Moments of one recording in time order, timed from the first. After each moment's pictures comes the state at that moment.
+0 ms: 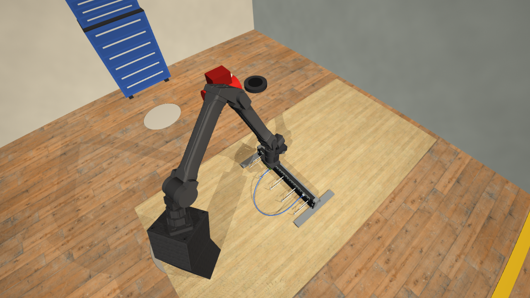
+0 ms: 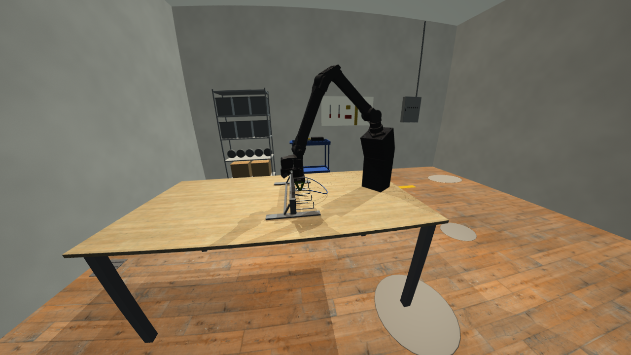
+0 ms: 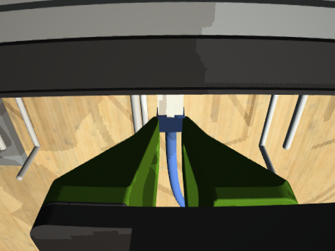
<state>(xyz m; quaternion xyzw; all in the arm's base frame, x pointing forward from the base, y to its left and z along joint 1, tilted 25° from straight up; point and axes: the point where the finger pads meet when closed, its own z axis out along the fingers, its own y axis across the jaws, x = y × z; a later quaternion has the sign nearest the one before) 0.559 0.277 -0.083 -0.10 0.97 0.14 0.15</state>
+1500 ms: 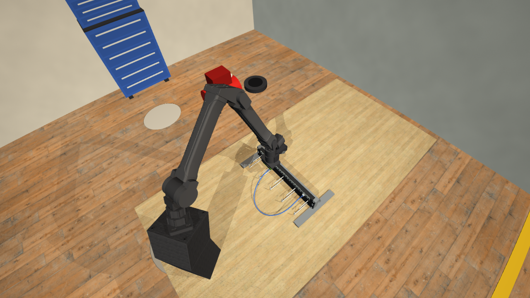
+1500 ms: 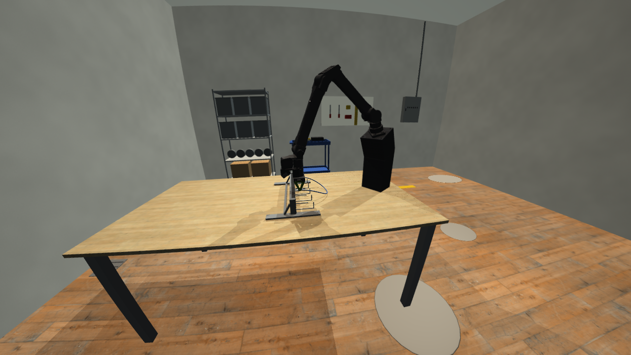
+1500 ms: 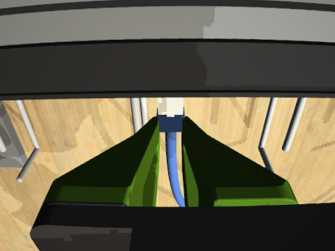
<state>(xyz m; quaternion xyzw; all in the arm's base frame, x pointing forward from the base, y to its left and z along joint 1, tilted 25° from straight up) 0.560 0.277 -0.083 -0.09 0.97 0.14 0.16</state>
